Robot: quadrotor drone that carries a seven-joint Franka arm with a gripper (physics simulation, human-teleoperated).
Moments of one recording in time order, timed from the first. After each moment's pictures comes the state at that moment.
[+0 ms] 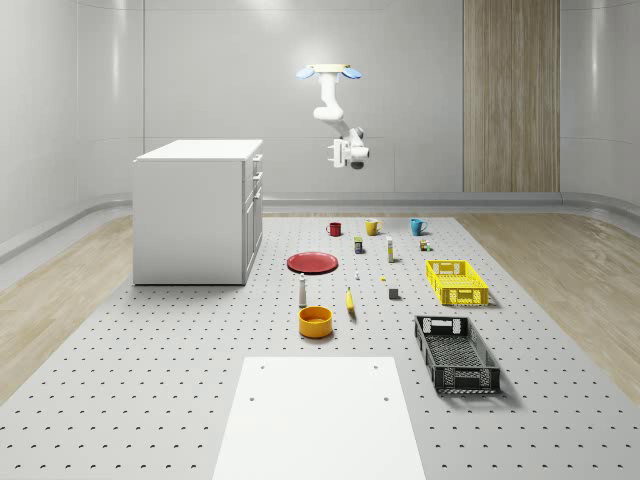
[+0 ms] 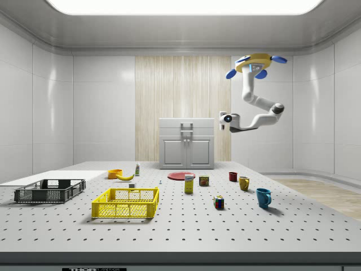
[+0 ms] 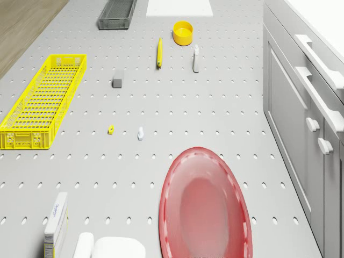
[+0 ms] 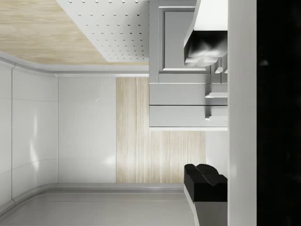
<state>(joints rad) 0.60 -1.06 -0.85 -2.45 0.85 1.67 0.77</state>
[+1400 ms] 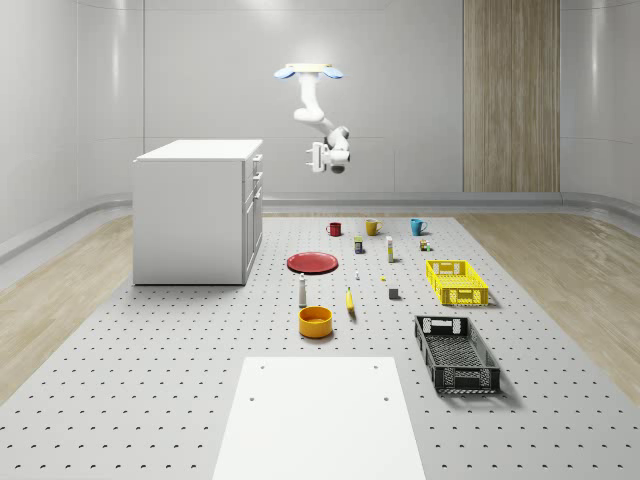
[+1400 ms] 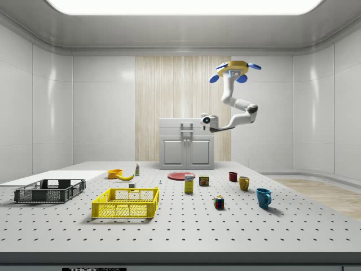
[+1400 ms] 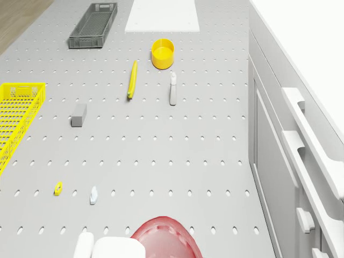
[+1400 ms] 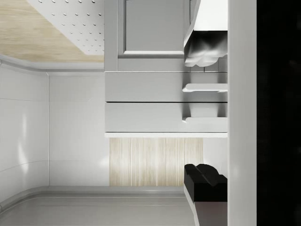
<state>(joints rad) 0.67 -1.13 -0.87 -2.46 0.80 1.73 0.82</state>
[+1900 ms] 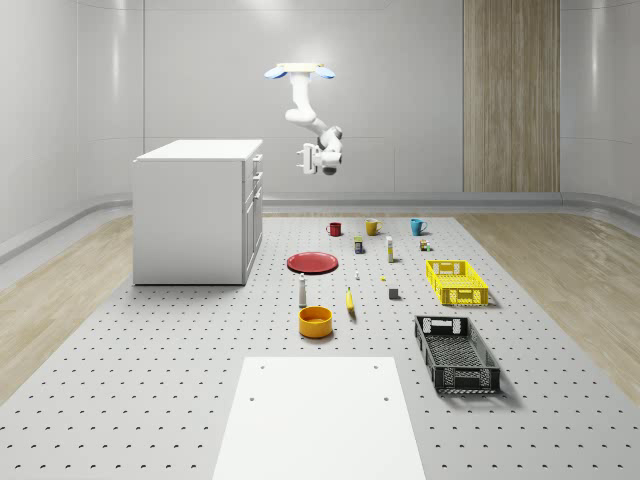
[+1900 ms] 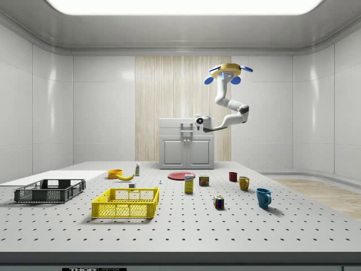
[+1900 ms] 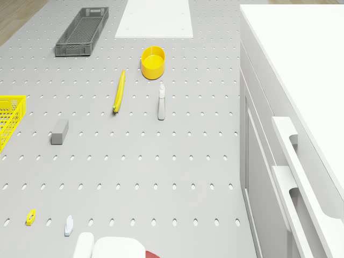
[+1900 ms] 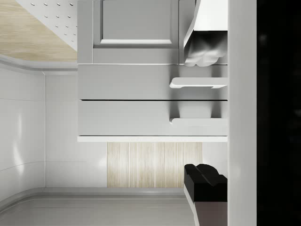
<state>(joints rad) 0.68 -1.15 -0.88 -2.46 0.78 1.75 0.83</state>
